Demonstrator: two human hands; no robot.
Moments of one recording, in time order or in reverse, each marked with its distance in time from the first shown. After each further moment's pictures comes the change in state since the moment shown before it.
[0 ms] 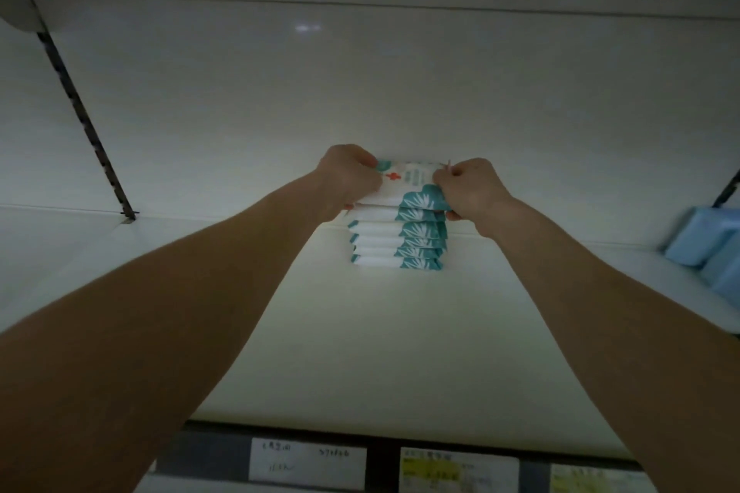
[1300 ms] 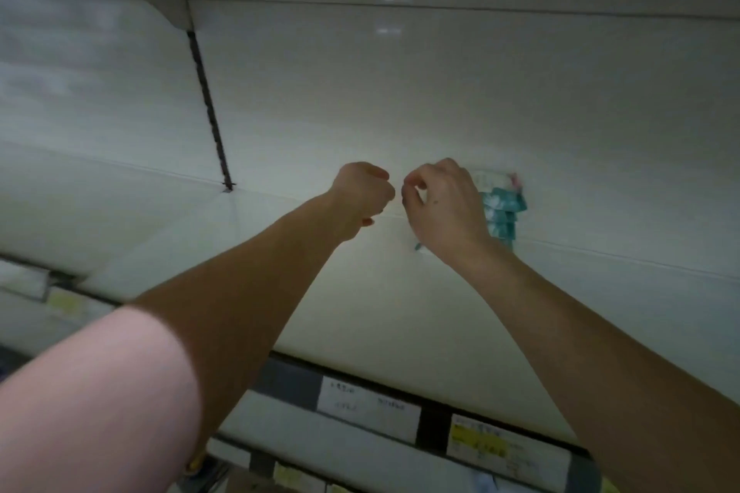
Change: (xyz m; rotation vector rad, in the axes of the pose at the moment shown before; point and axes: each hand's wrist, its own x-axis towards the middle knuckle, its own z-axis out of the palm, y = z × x) left_hand -0.054 -0.037 -0.040 -0.156 0.166 -0.178; right_hand -0.071 -0.030 0.081 -0.426 0.085 -0.664
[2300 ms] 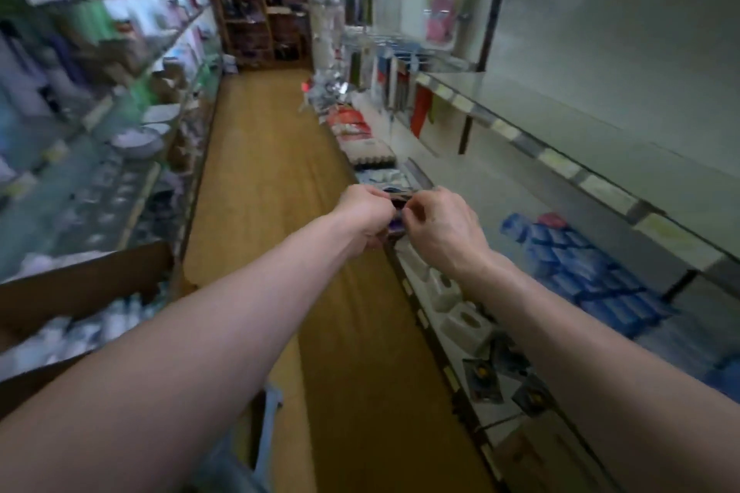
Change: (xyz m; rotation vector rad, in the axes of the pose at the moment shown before) left_hand -0.404 -0.258 -0.432 -0.229 0.881 -0.435; right_hand -0.288 -0.530 0.102 0.418 -0.593 -0.677
